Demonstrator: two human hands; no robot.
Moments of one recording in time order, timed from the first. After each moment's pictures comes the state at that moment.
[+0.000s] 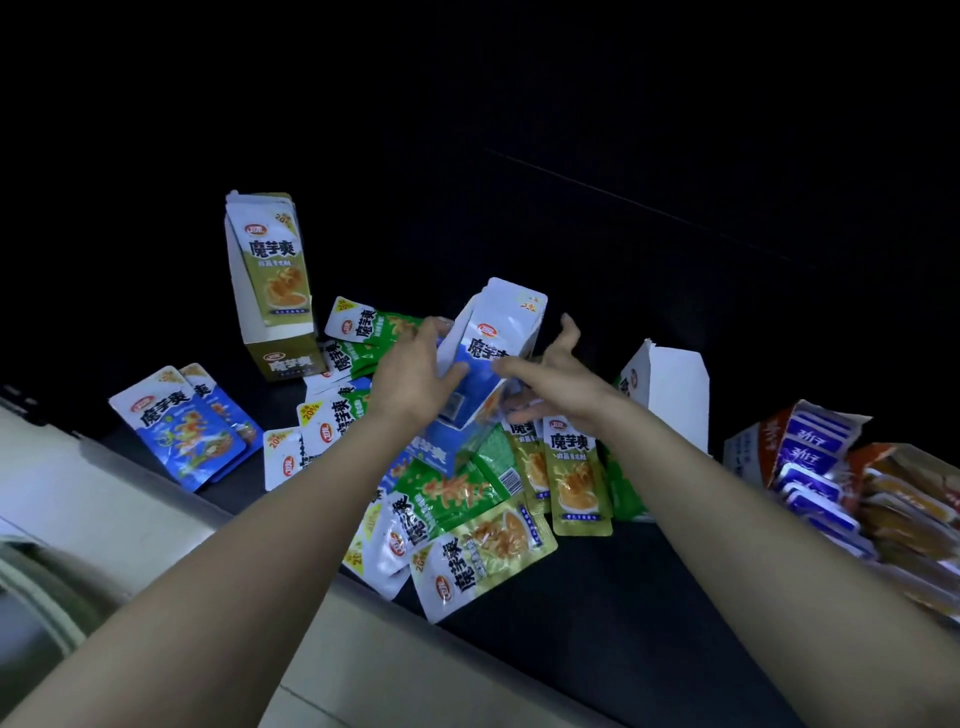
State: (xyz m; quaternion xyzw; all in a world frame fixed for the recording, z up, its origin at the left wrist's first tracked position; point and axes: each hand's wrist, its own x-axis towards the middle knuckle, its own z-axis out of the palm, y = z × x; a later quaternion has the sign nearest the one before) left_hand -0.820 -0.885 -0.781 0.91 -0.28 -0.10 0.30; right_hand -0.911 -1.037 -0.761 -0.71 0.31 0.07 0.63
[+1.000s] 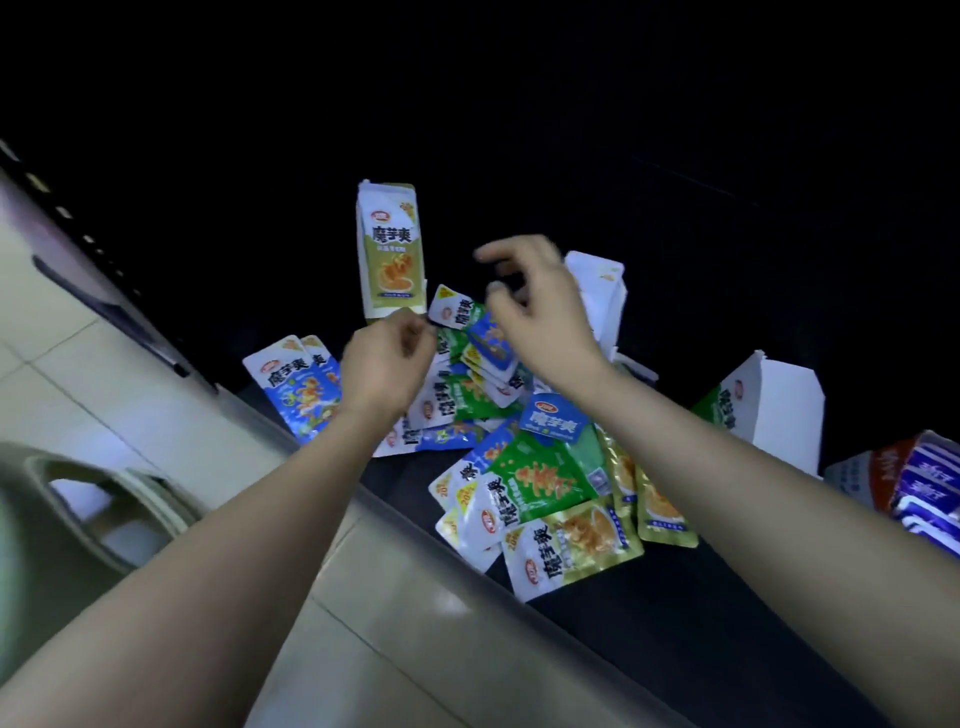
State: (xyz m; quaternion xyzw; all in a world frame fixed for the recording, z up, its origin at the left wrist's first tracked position) left_hand -0.789 -0.763 -0.777 0.91 -0.16 0.04 0.38; right_hand -0.845 -0.917 -0.713 -0.88 0.02 -0.26 0.39
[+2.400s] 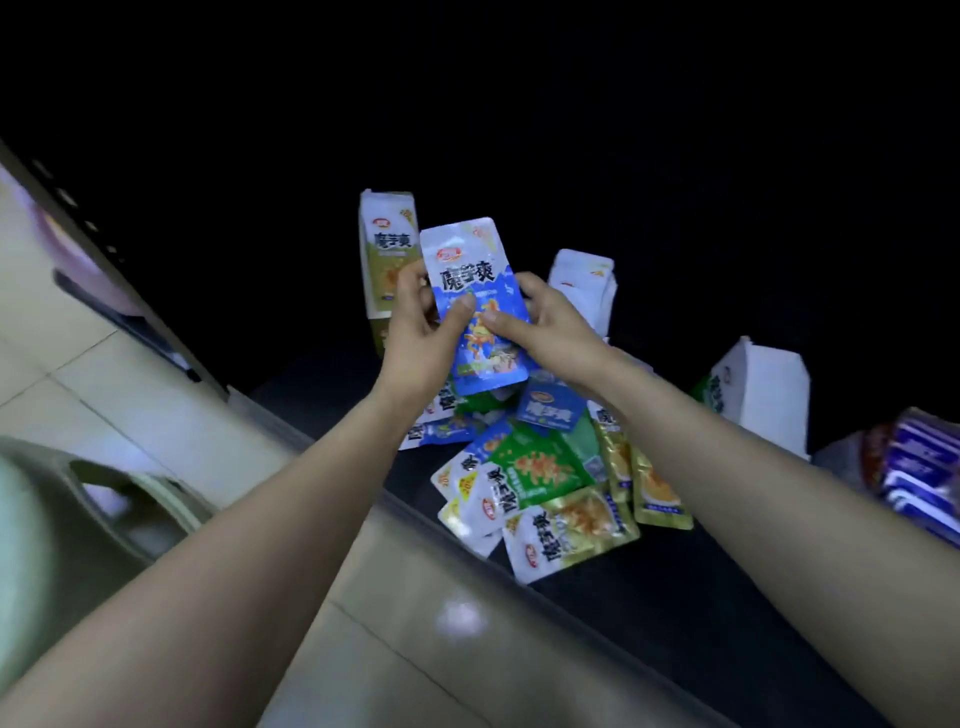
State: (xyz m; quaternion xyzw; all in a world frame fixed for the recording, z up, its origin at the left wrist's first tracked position) left_hand -0.818 -0.788 -0.743 0.67 -0.24 -0.07 0.70; right_hand -0.870 -0.935 -0.724 -0.79 0.08 -0.04 0.61
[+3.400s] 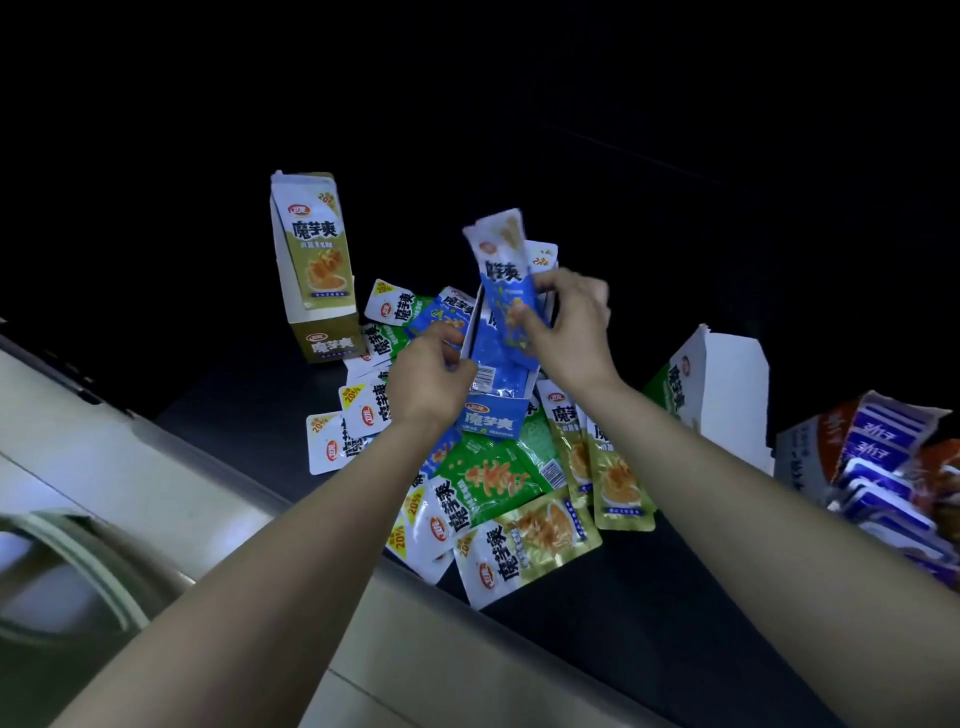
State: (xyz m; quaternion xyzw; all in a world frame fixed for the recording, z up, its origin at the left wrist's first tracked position) left_hand -0.827 -0.857 -0.790 0.88 -0.16 -0.11 0.42; right_hand -0.874 -1.006 -0.773 -0.88 0.23 -0.23 0.35
